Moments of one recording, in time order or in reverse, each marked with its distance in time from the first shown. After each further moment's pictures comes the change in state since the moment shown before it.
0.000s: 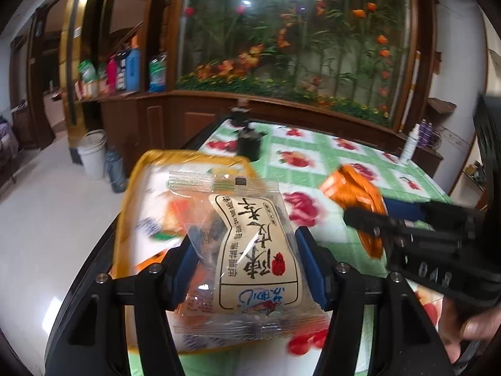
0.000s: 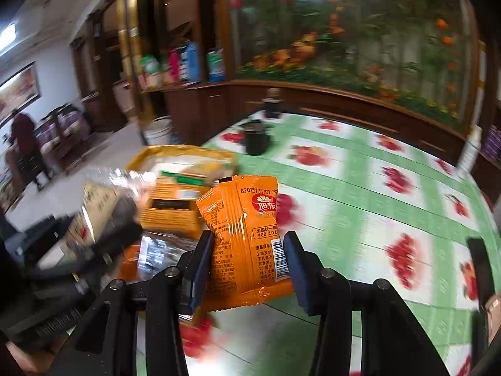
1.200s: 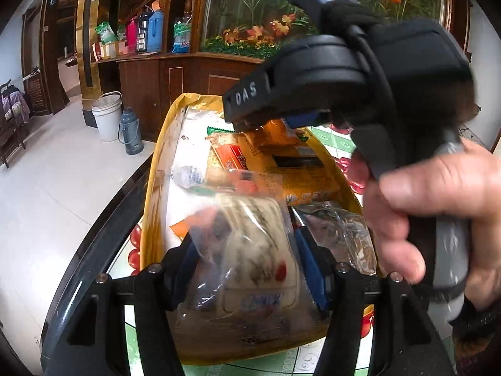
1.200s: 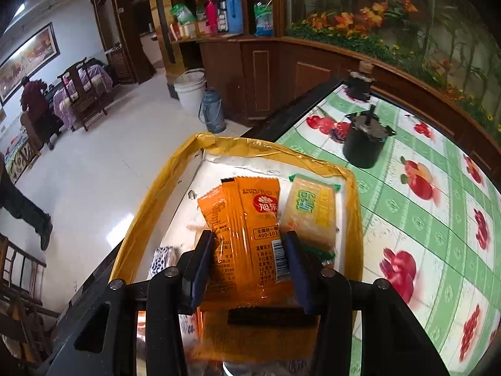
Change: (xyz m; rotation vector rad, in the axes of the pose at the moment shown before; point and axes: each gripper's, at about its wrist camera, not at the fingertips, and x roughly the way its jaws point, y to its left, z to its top) left arm 0.037 0.046 -0.022 -0.075 0.137 0.057; right arm 0.159 0.098 0.080 -0.092 0.230 0.112
